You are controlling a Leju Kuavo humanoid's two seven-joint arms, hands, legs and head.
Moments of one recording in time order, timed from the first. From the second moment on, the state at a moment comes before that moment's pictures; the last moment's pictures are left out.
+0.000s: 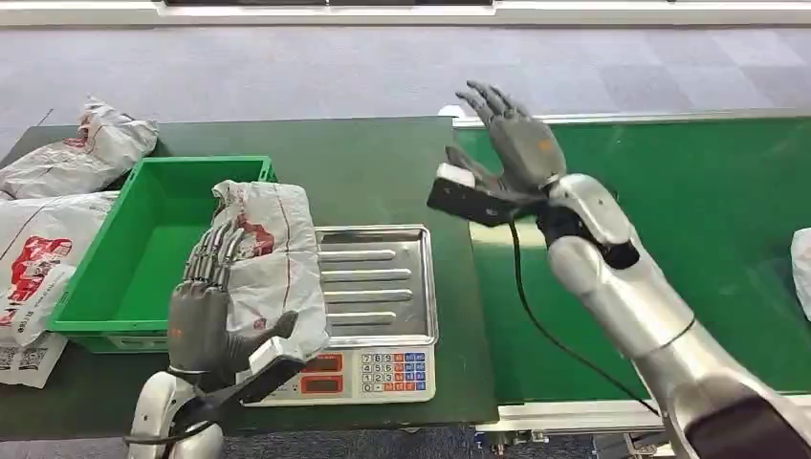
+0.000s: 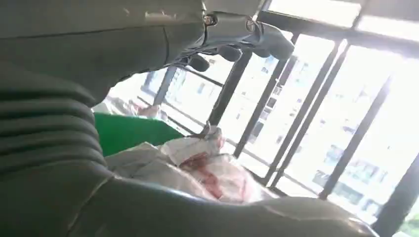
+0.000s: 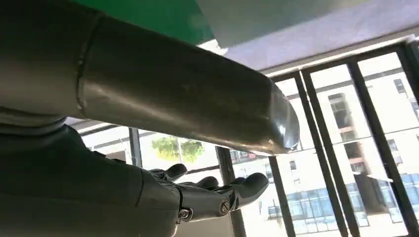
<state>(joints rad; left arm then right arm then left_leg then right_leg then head) 0.04 0.01 -0.12 -1.70 -1.11 0.34 -0.25 -0.70 -0.18 0.56 -1.33 0.68 -0.09 -0.12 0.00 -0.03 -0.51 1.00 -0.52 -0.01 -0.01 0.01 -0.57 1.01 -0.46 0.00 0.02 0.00</state>
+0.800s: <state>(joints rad) -0.77 0.29 -0.49 -0.70 -1.28 0.09 -0.22 0.33 -0.49 0.22 -2.05 0.76 -0.29 -0.17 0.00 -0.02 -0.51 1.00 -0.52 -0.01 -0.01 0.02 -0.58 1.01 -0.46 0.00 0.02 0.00</state>
